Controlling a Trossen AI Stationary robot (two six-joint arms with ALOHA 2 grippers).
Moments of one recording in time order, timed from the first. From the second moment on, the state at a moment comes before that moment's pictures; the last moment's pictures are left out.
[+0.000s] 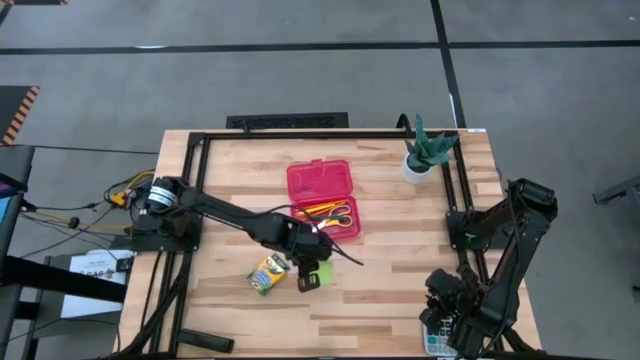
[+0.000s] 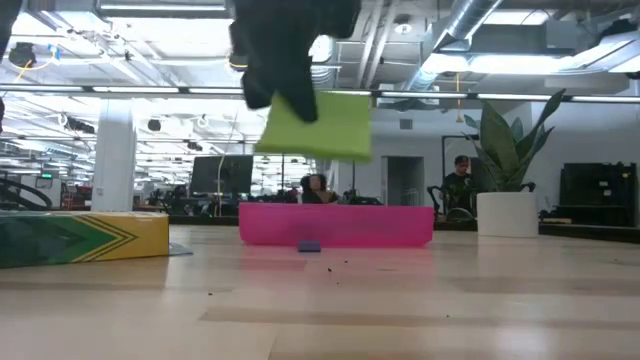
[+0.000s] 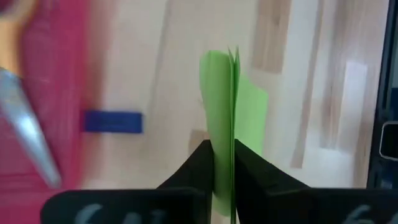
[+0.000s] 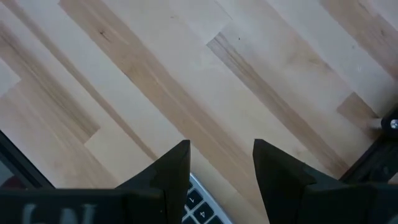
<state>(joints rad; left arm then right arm) -0.24 1.87 1.45 -0.70 0.07 -0.47 1.09 1.62 1.28 -1.34 0.37 1.88</state>
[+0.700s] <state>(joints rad) 0.08 1.95 1.71 -0.79 -0.08 -0.24 1.11 1.62 1.28 -1.33 0.37 1.88</state>
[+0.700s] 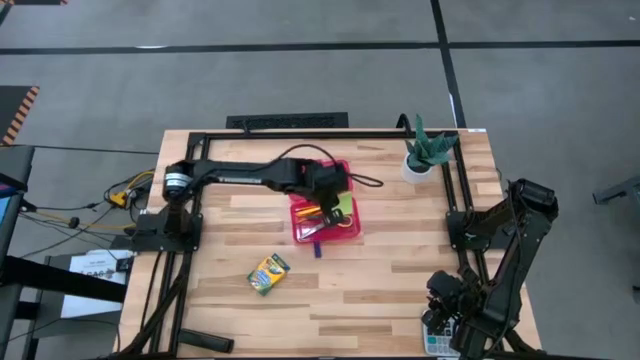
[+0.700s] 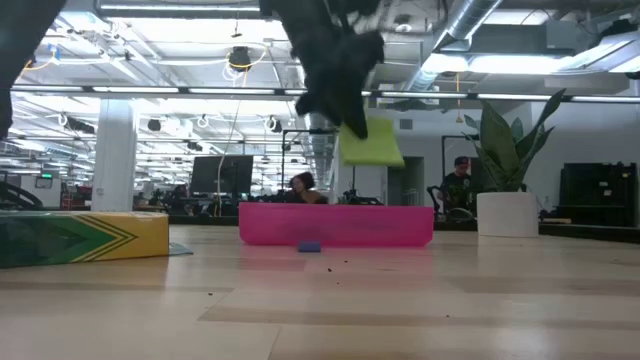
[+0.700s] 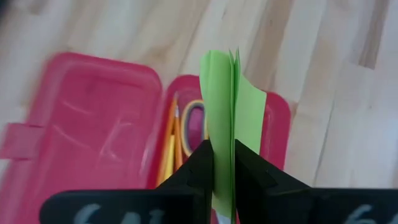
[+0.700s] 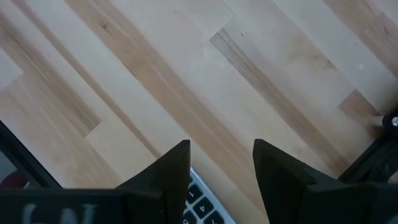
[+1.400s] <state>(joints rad) 0.08 2.13 1.71 -0.72 0.05 -0.29 1.14 1.62 1.28 -1.33 0.37 1.91</state>
